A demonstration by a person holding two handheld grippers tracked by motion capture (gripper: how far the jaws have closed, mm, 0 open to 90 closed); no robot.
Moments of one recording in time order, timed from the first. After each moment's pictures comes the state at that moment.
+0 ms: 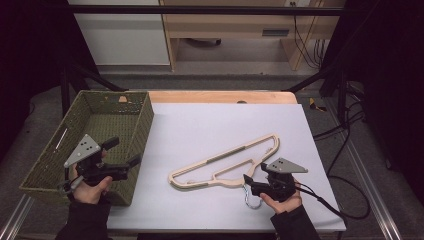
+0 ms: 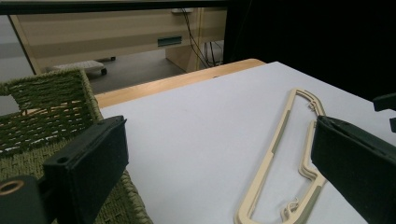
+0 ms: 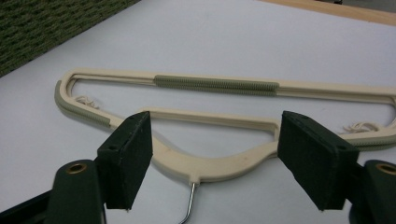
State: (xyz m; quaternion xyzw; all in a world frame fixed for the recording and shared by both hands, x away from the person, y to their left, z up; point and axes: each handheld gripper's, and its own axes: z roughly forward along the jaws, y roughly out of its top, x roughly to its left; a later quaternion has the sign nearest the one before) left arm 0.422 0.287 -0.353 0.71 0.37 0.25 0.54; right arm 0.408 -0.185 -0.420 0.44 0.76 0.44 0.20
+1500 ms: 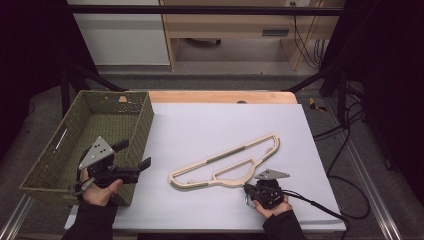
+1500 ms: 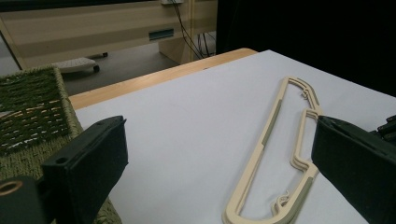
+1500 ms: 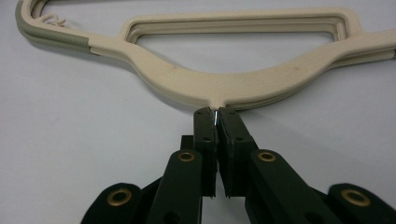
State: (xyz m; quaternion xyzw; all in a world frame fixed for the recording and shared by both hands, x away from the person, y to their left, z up) left arm 0.421 0.264 -0.359 0.73 0.35 0.24 0.53; right arm 0.411 -0.170 -0.475 0.48 0.78 0.38 0.12
